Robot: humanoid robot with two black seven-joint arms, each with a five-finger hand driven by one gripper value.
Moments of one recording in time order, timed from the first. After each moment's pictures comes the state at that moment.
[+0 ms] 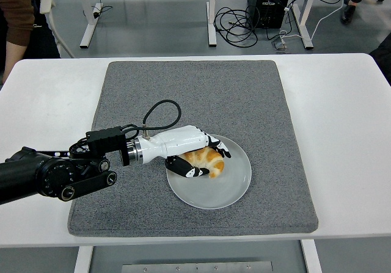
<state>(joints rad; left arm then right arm) -1.06 0.23 0.13 -0.94 1.22 0.28 -0.61 -0.12 0.00 0.09 0.12 -0.15 -0.06 0.31</state>
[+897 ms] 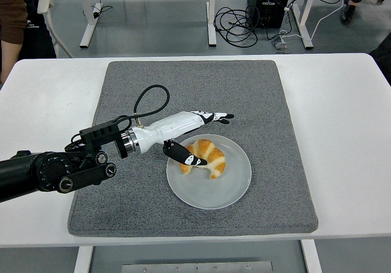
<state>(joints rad) -1.06 0.25 0.10 -0.96 1.04 0.28 -0.61 -0.12 0.00 0.09 0.12 -0.15 -0.06 0.31</state>
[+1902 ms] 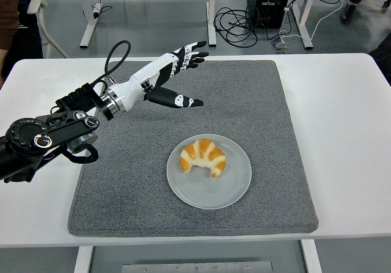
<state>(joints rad) -1.09 0.31 -0.13 -0.92 0.55 -0.03 -0.61 -0.12 0.00 0.09 0.12 -0.15 -0.06 0.31</state>
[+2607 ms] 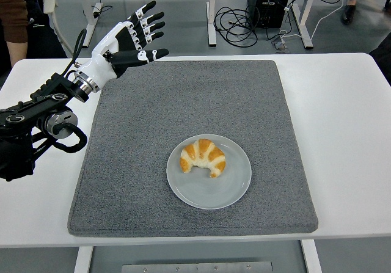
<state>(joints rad) -1.06 0.30 -0.24 -0.74 0.17 -0.26 -0.59 -0.12 0.00 0.09 0.12 -0.15 -0.06 0.31</state>
